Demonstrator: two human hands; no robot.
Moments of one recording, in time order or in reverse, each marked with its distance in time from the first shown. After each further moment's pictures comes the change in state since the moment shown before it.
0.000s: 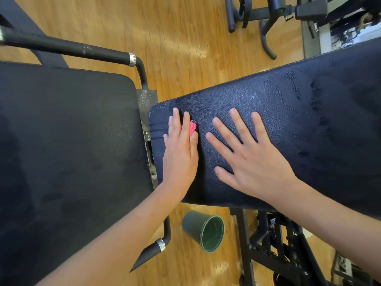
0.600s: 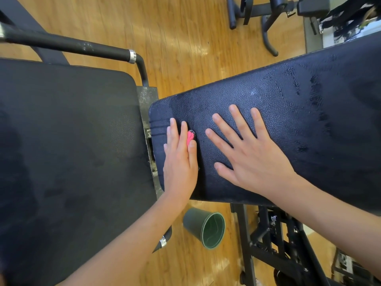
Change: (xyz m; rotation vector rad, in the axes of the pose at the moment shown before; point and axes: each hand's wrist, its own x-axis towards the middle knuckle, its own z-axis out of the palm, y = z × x) left_hand -0.030 -0.003 0.005 -0.072 0.032 -0.082; right_hand 0.001 -0.001 0.003 -0.002 0.031 0.001
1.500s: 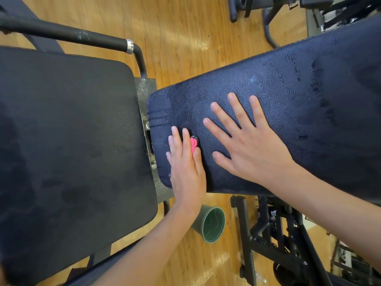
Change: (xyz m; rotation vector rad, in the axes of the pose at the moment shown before) left_hand -0.037 -0.010 0.033 -0.005 0.112 -0.065; right_hand 0.001 -0.003 0.000 -0.008 0.006 0.014
